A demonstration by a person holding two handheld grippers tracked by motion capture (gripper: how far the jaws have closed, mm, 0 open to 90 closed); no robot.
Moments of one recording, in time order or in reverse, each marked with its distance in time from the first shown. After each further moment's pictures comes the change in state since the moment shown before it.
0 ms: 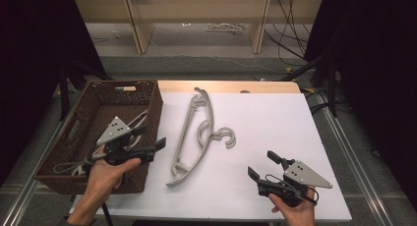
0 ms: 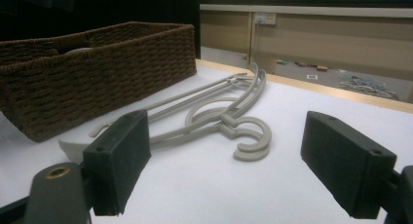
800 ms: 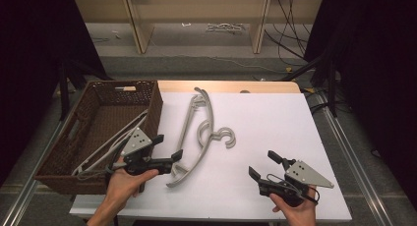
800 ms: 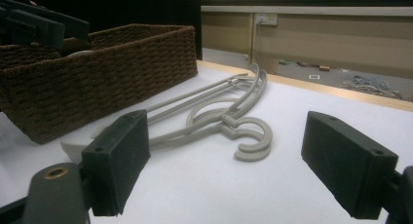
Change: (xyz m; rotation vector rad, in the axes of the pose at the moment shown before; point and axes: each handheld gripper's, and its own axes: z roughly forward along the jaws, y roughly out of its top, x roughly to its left) left arm -0.032 -0.023 0.028 0.017 -0.057 0.057; right arm -0.003 -0.001 0.000 -0.019 0.009 0.015
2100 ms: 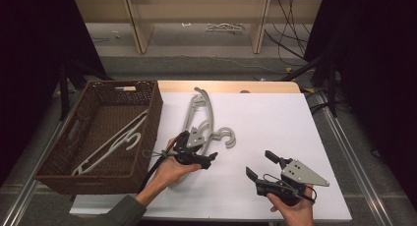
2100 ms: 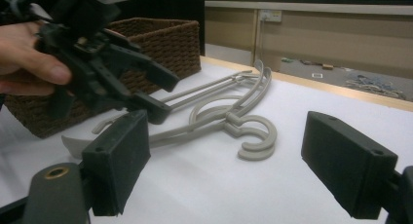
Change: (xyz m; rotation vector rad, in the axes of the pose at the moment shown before) left arm -0.028 -0.006 0.123 0.269 -0.051 0.234; right arm 0.005 0.000 0.004 0.038 0.021 0.006
